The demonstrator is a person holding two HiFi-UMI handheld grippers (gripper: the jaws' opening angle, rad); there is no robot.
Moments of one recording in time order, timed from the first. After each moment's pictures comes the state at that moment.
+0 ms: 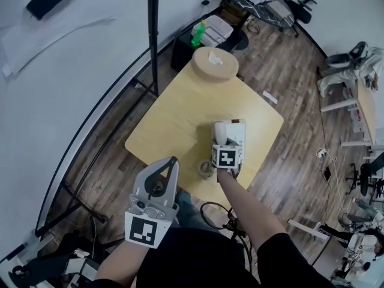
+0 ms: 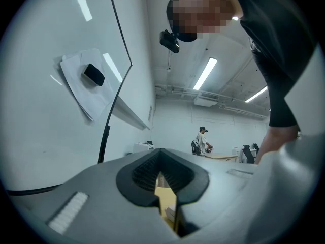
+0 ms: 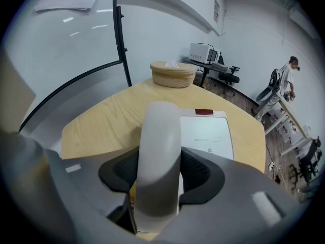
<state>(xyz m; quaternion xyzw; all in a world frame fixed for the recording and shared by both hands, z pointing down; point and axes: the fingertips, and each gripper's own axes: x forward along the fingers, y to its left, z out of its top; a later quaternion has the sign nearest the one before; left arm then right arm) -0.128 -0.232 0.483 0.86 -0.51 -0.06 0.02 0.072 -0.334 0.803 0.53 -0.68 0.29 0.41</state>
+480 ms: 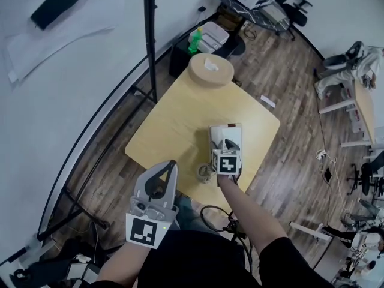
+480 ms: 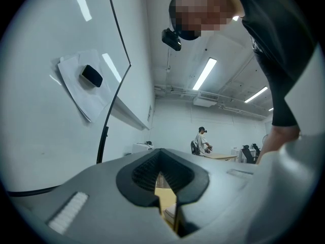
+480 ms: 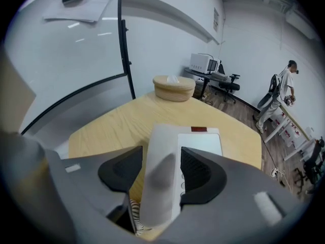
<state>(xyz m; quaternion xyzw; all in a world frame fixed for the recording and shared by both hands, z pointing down) -0.126 -0.230 0.480 0.86 -0.51 -0.06 0.02 0.065 -0.339 0.764 0.53 -0.71 0.27 0.38</state>
